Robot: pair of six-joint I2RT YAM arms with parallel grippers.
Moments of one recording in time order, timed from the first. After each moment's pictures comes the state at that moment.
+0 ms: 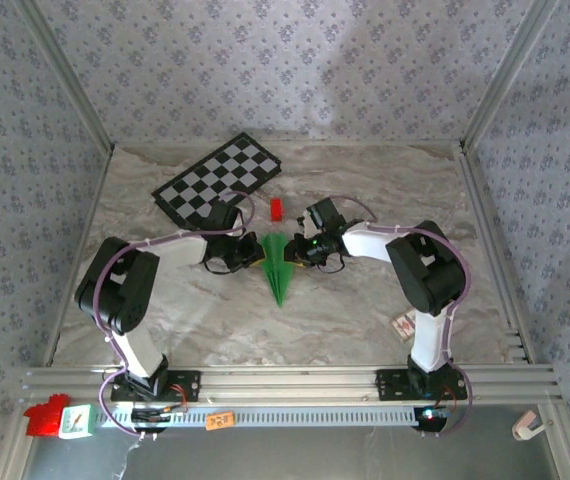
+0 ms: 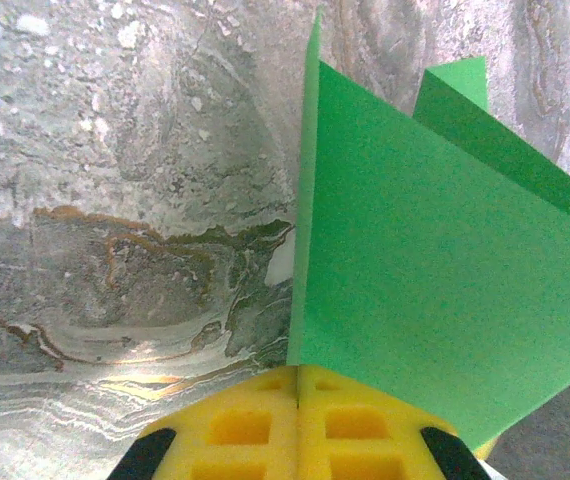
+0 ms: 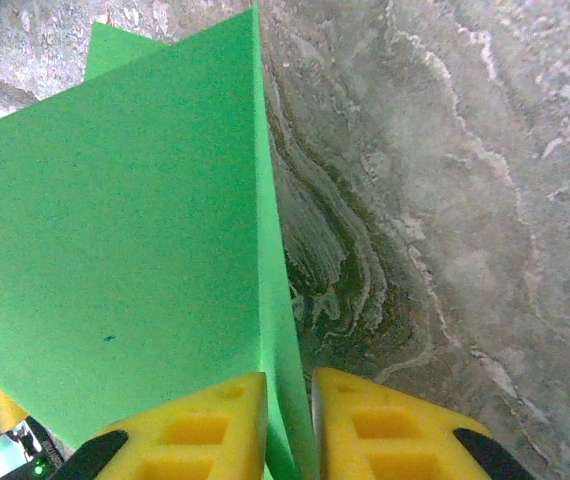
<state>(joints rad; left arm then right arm) -0.48 1.72 0.93 -0.22 0.46 -0.84 0.56 1.91 1.09 -0.18 -0.54 0.66</state>
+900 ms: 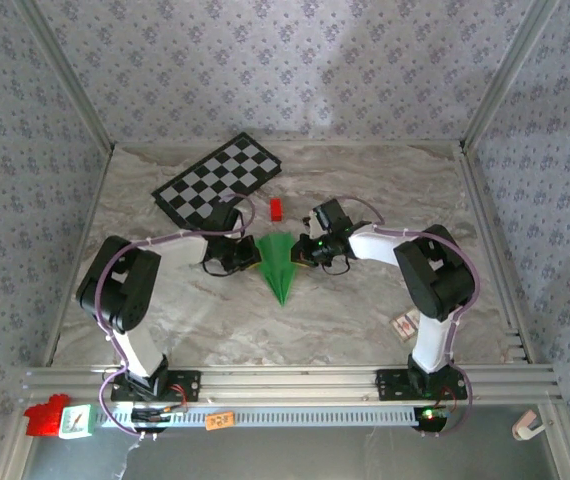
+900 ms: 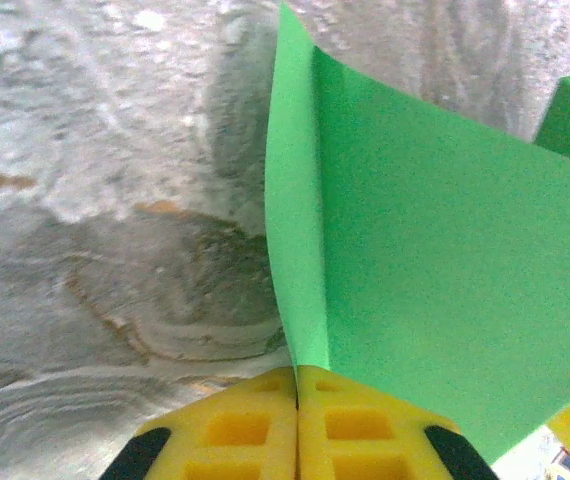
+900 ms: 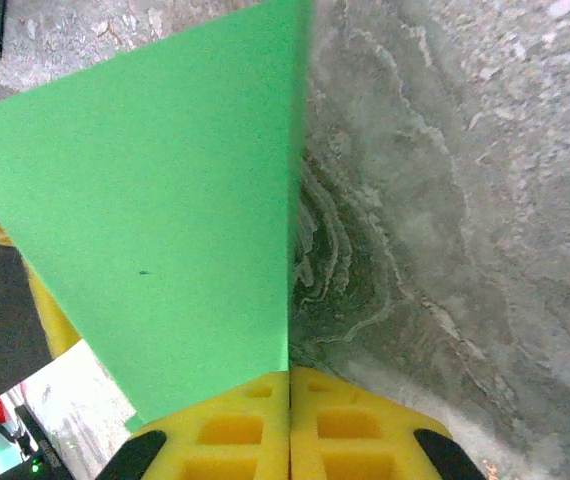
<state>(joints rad) -0.48 1.73 0.92 -0.27 0.39 -0.82 0.55 1.85 1.03 -0.16 -0.52 0.66</state>
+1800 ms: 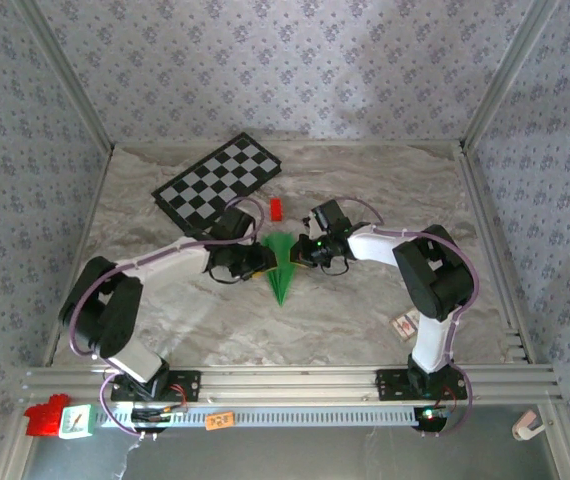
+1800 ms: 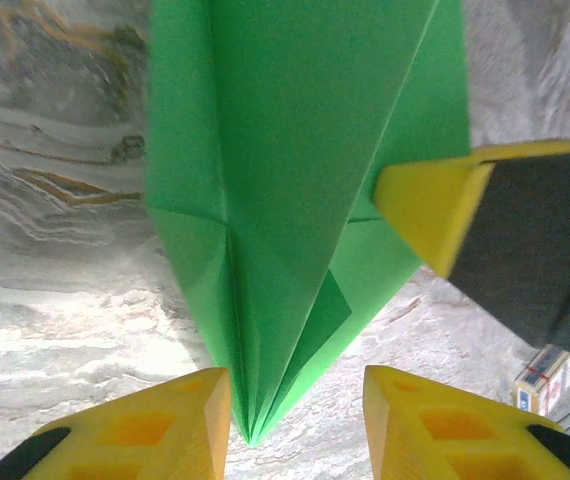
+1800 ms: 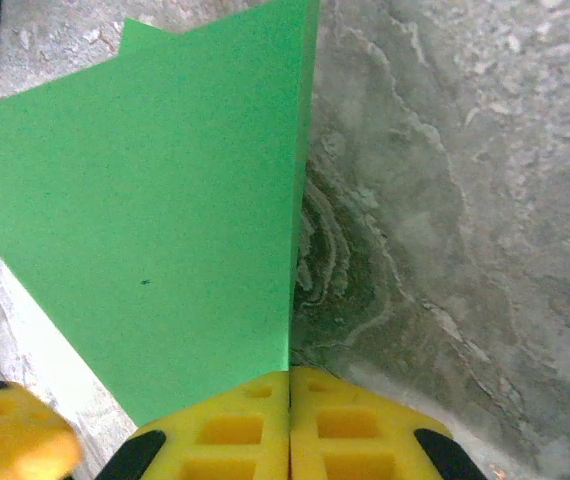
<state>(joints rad) -0.62 1.59 0.94 -0.40 0.35 -0.89 0.55 1.85 1.04 -0.16 -0.51 0.69</state>
